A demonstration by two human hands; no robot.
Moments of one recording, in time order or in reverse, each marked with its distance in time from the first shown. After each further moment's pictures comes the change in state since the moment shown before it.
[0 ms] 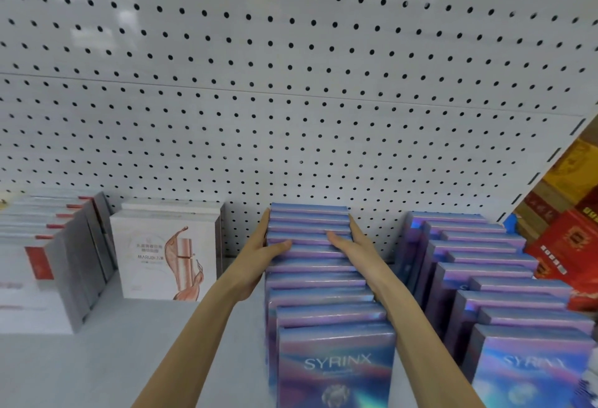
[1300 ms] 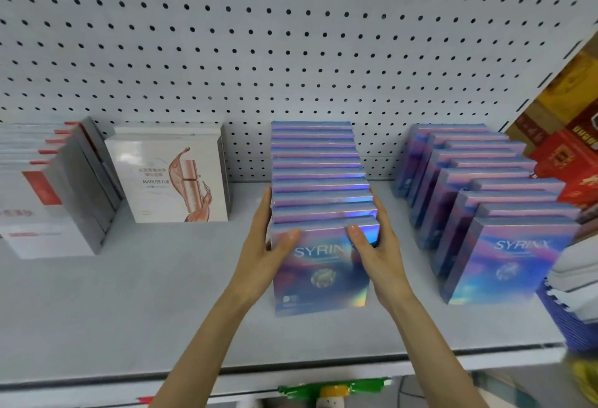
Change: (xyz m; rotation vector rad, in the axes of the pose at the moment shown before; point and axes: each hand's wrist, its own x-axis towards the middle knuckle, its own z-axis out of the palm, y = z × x) left_hand -0.111 -0.064 0.013 0.109 0.058 0.179; right_hand -0.135 0.062 0.040 0.181 0.223 -0.221
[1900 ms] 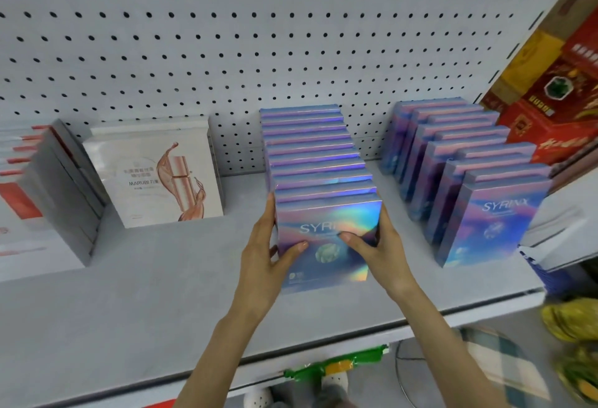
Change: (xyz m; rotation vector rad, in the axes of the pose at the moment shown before) left_hand -0.017 -0.027 -0.012 0.240 0.023 0.090; right_hand -0.025 0.016 0.001 -0.316 0.091 -0.009
